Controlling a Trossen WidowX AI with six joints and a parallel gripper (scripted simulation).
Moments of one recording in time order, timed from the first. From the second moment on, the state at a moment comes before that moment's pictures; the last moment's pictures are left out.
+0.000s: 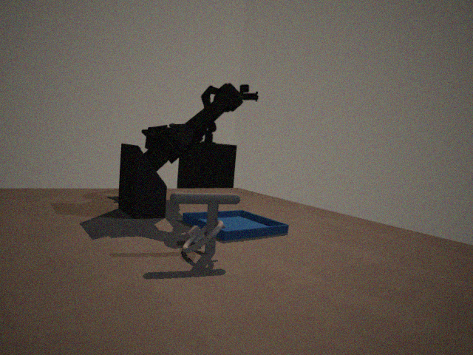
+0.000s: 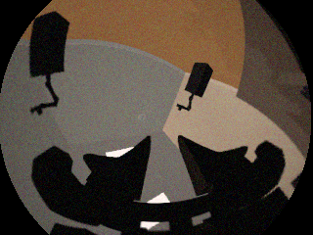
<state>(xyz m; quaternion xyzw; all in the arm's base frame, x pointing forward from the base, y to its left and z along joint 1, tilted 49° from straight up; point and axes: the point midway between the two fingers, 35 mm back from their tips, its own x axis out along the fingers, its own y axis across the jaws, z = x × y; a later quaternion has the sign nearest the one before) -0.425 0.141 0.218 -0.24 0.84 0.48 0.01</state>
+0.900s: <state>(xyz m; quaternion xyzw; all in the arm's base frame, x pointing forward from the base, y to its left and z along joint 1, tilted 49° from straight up) -0.361 0.251 0.244 -0.09 0.78 0.61 0.09</state>
